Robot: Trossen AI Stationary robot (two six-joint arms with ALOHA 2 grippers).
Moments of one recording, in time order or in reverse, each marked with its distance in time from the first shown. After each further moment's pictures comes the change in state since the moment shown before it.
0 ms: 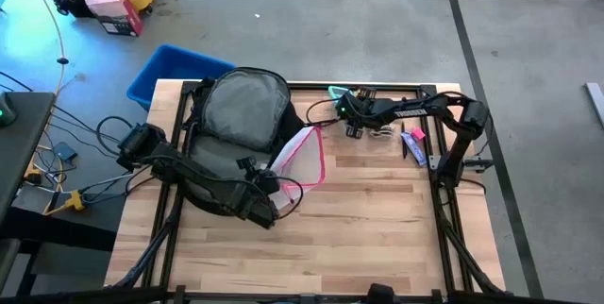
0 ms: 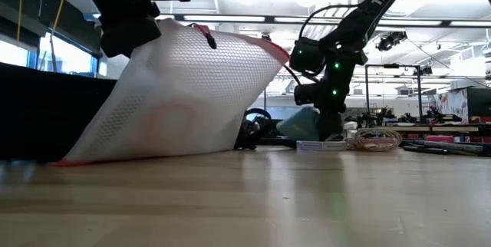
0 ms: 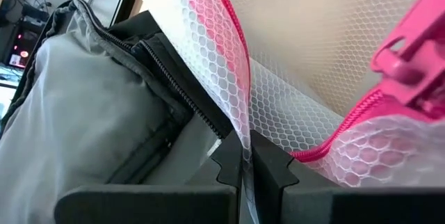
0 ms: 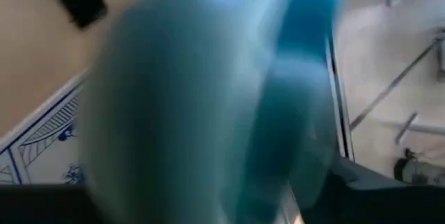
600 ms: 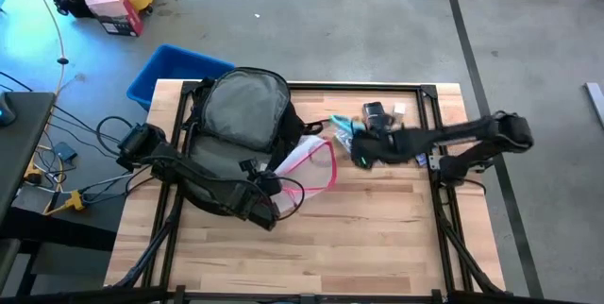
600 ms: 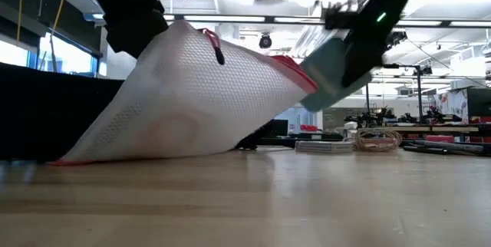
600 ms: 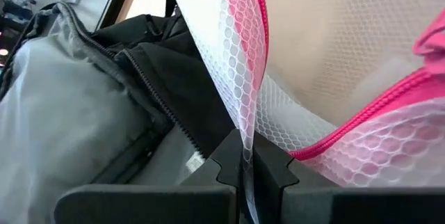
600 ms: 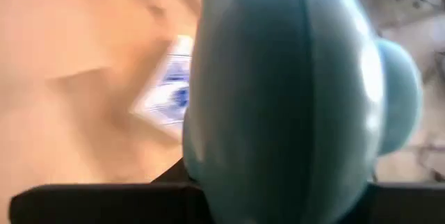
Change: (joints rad) left arm -0.016 0.000 0.000 0.085 0.021 0.000; right arm 0.595 -0.411 0.004 -0.562 0.147 0.626
